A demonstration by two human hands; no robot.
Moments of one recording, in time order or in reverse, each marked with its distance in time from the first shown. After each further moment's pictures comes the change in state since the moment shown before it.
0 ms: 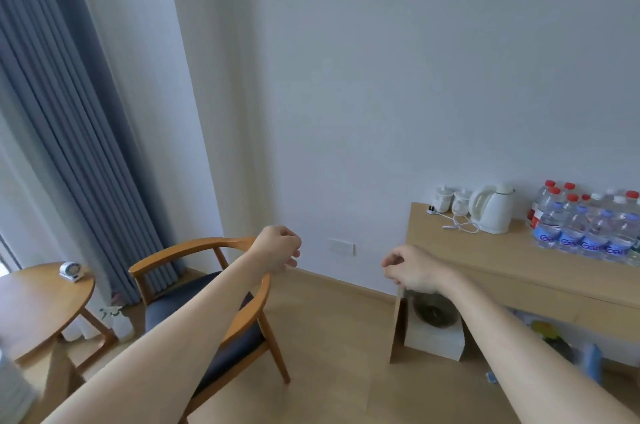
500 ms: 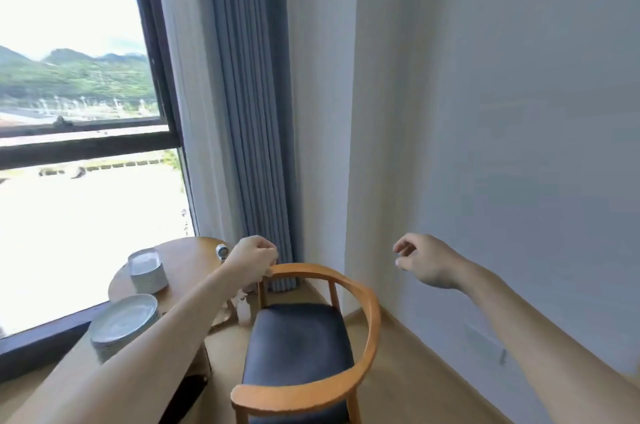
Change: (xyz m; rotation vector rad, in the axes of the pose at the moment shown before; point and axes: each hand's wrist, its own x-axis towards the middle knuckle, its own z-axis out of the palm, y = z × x) left_hand 0.086 -0.069 -0.200 -0.050 0.581 -0.250; right_hand 0.270 -0.215 0.018 -0.091 -0.181 -0.519
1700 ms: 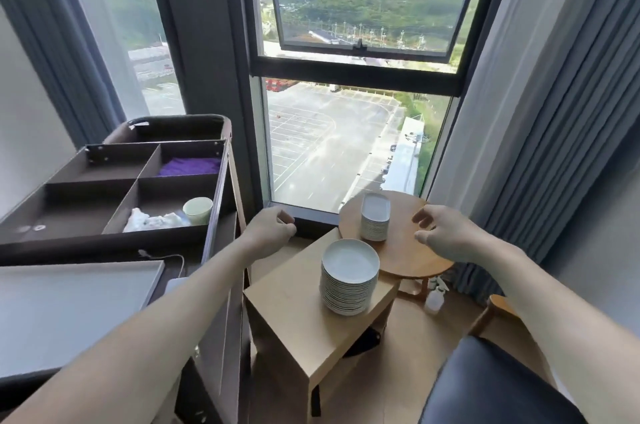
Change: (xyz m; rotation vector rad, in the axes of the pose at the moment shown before) left_hand 0.050 -0.312 -0.338 0.000 0.555 -0.438; right_hand 0.262 -0.398 0.363 -0.260 -0.474 -0.665
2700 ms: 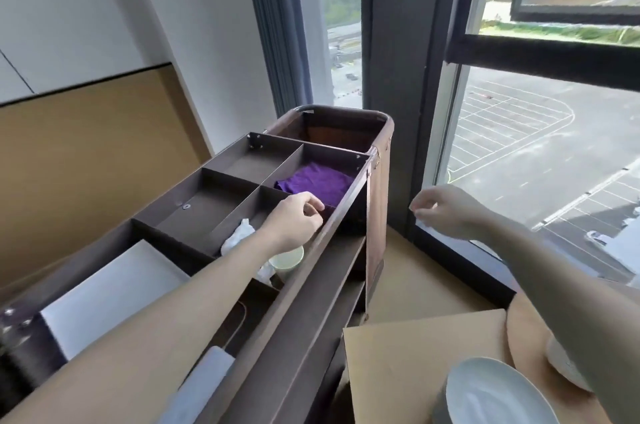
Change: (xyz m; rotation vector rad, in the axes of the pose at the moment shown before) left_hand 0.190 -0.077 -0.126 0.140 0.471 -0.313; right_hand 0.393 -0.226 0.082 0.084 -0.324 -0.703
